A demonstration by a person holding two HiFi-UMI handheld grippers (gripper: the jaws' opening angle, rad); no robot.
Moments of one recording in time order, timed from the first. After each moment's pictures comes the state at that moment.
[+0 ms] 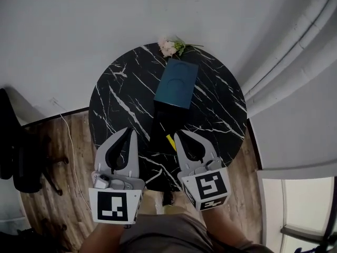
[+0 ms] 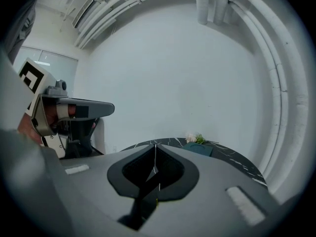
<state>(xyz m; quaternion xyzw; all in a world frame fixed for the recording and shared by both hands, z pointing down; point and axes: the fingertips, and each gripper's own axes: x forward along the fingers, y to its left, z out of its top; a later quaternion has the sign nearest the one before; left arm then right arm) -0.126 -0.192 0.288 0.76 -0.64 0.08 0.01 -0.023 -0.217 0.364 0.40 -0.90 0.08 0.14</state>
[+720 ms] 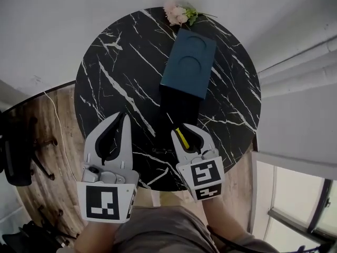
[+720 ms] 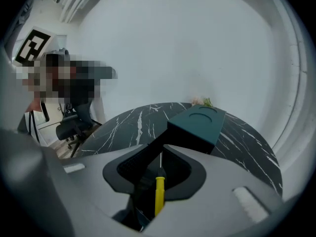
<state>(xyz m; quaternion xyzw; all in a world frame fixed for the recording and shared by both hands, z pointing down) -0.189 -0.259 0.369 0.76 -0.63 0.10 0.09 -0.063 -0.251 0.498 0.37 -0.86 0.15 0.30</state>
